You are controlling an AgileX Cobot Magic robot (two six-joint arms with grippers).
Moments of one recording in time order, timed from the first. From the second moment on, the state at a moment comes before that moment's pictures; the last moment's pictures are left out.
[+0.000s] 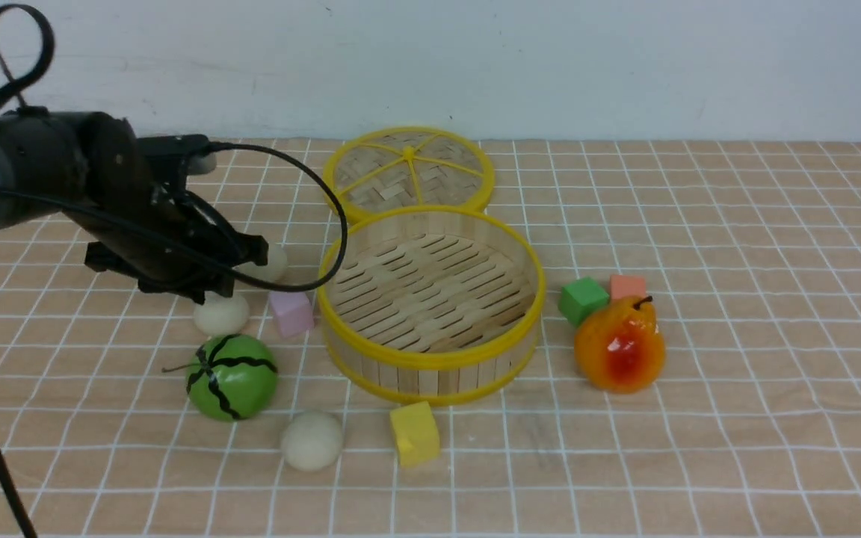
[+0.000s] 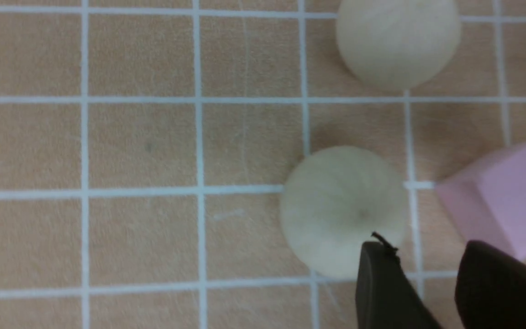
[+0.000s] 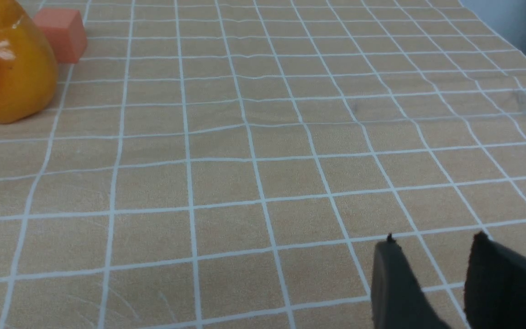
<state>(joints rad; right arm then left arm) -0.20 -0.01 0.01 -0.06 0.41 -0.01 -0.13 1.92 -1.40 -0.05 0.56 -0.08</state>
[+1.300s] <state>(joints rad) -0.20 -0.01 0.01 -0.06 0.41 -0.01 -0.13 1.91 -1.43 -0.02 0.64 -0.05</state>
